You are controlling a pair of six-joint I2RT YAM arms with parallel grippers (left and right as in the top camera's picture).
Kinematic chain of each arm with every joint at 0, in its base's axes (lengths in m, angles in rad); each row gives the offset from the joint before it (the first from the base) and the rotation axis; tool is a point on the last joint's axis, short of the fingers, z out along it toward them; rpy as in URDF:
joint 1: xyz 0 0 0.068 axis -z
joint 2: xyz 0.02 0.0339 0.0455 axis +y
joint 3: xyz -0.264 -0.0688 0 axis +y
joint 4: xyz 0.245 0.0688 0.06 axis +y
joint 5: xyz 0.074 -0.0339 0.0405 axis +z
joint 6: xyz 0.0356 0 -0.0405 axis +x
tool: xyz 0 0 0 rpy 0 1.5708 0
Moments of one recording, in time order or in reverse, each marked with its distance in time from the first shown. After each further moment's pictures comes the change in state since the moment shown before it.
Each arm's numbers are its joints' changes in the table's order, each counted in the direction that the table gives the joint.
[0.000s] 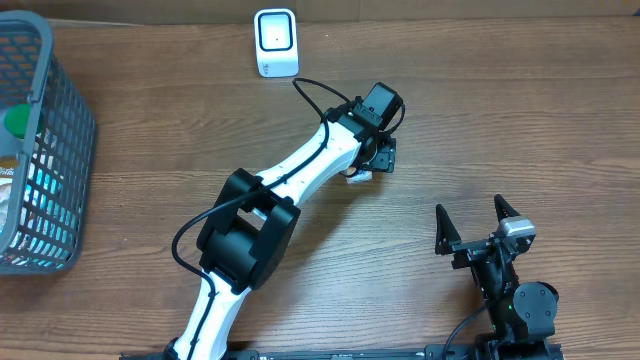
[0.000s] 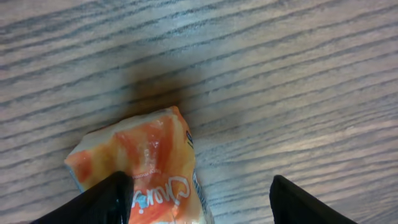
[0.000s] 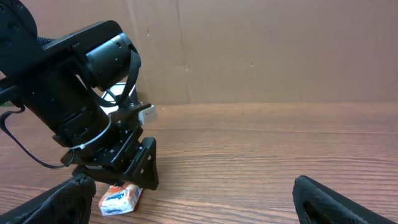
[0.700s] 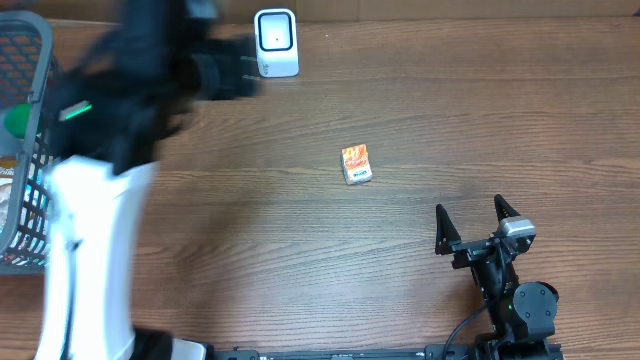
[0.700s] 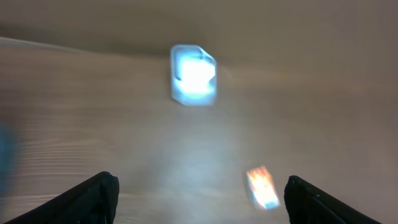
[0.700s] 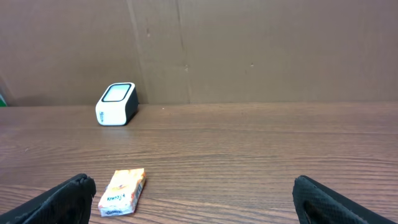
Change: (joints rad) left arm -0.465 -0.654 -0.402 0.534 0.039 0.279; right arm 0.000 0.000 0.000 0.000 0.000 0.000
